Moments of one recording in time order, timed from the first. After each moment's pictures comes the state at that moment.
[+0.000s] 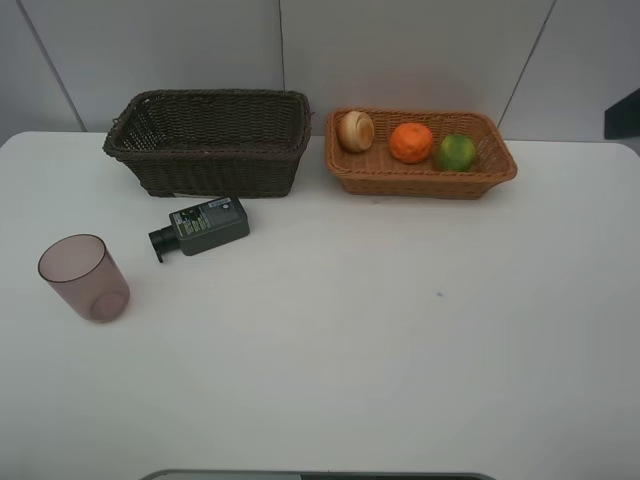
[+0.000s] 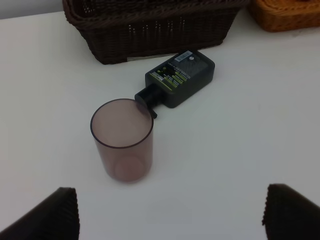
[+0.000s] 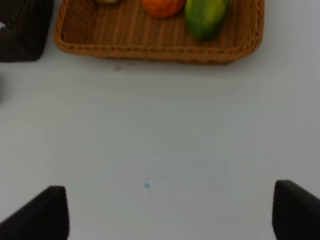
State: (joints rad) left arm -0.03 -0.01 -0.51 -0.19 1.07 0.20; right arm 0.25 0.81 -0.87 -0.06 0.96 0.17
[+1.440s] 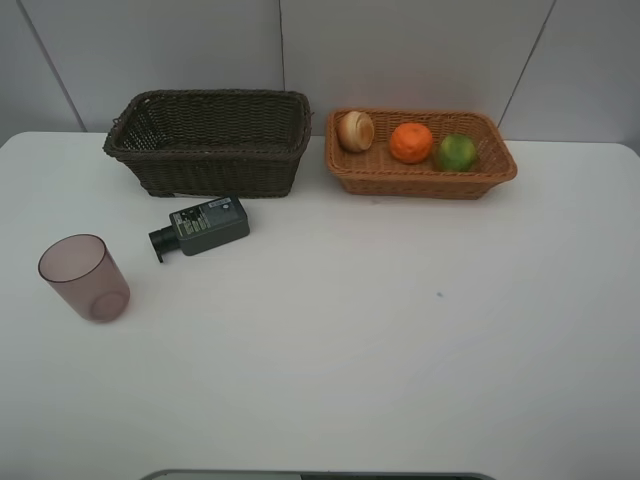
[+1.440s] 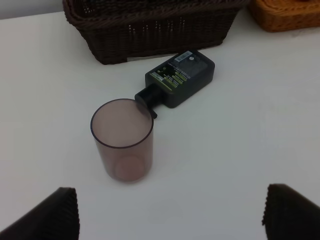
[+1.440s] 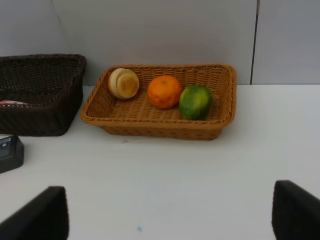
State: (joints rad) left arm -0.03 -0.01 -0.51 -0.19 1.07 0.20; right arm 0.25 0.16 -0.68 -0.10 0.98 0.14
